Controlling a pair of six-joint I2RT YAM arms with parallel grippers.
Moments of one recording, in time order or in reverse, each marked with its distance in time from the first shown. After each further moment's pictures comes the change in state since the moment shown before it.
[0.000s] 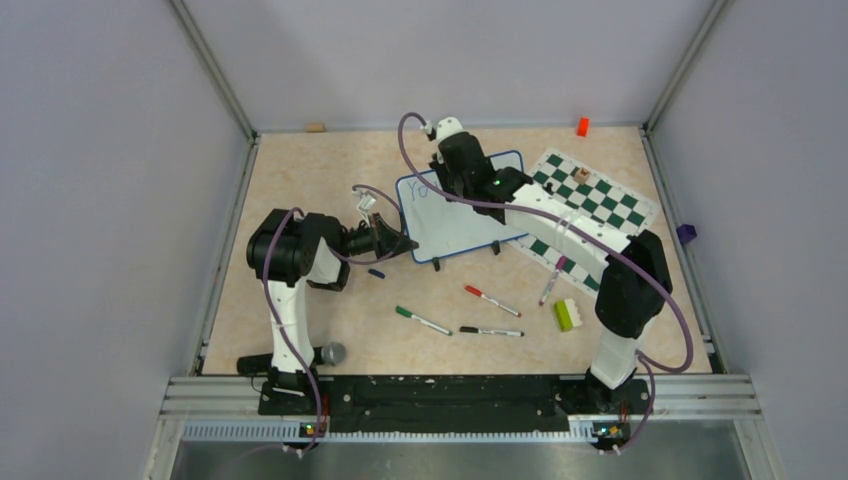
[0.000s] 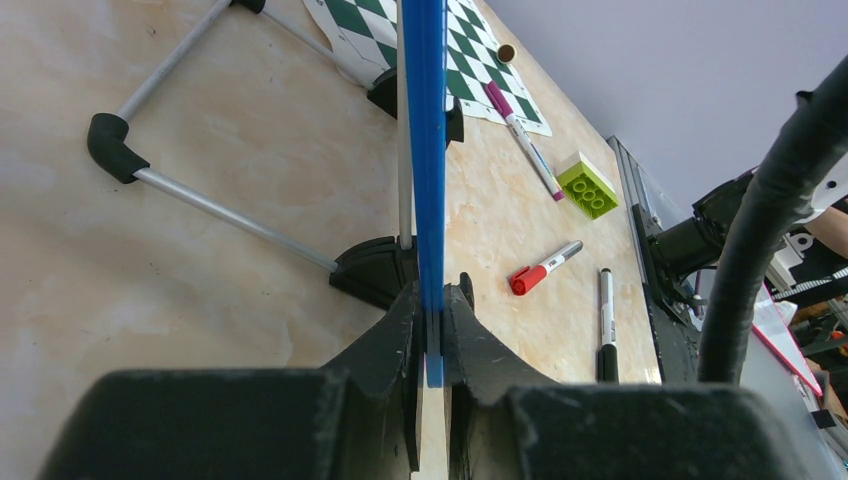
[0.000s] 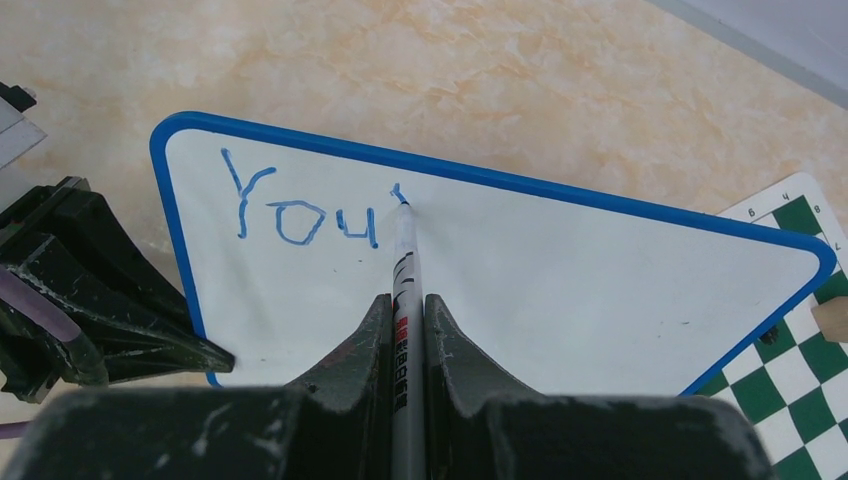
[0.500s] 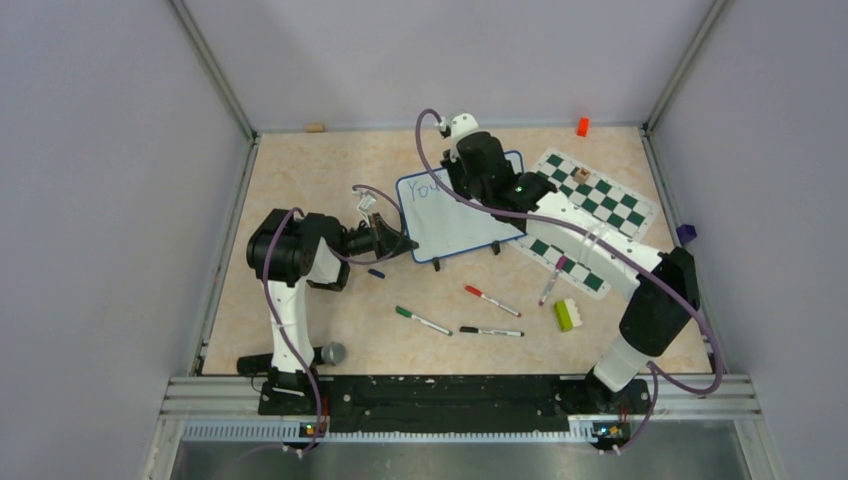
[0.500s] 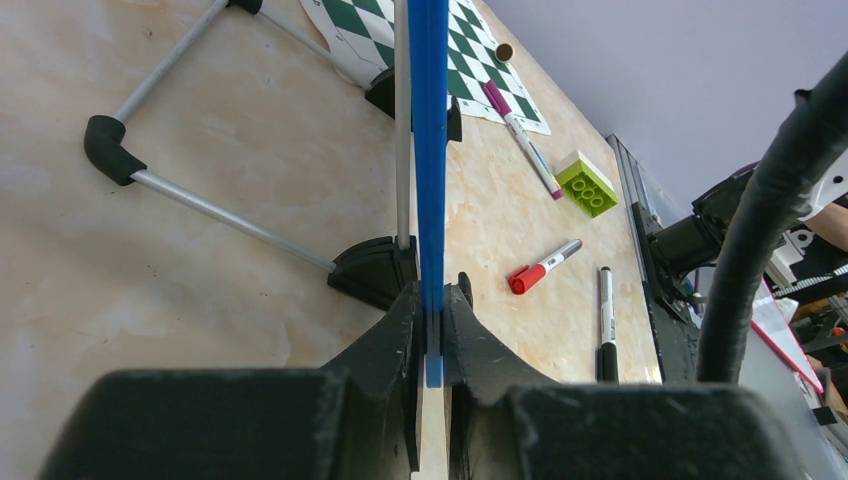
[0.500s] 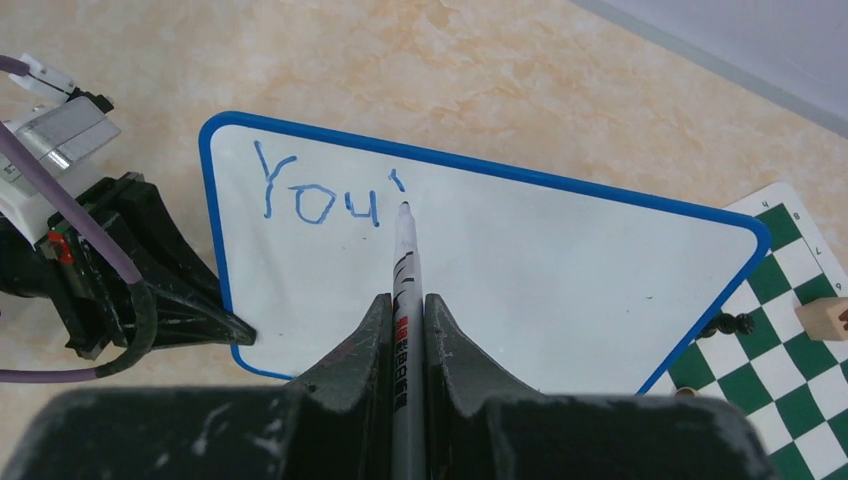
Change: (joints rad) left arm 0.000 0.000 0.000 0.004 0.004 0.001; right arm -0.002 -0.134 -0.088 0.021 -0.030 0.000
